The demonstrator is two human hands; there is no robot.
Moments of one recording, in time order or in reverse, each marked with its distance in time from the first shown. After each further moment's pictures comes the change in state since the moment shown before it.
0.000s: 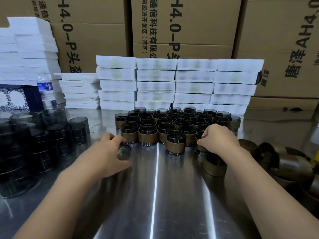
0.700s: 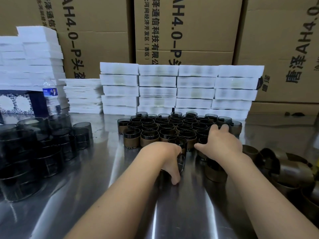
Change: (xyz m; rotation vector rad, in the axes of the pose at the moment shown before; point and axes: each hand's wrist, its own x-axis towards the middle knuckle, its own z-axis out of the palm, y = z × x) left_hand 0.035 0.117 0.001 0.060 -0.482 0.287; right_hand -0.016 -0.007 -0.005 -0.232 0.093 0.004
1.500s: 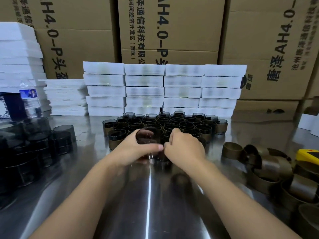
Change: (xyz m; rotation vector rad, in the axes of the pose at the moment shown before) left_hand 0.008 -0.052 0.025 -1.236 0.421 0.243; right_hand -0.028 -0.039 0.005 0.324 0.031 -0.219
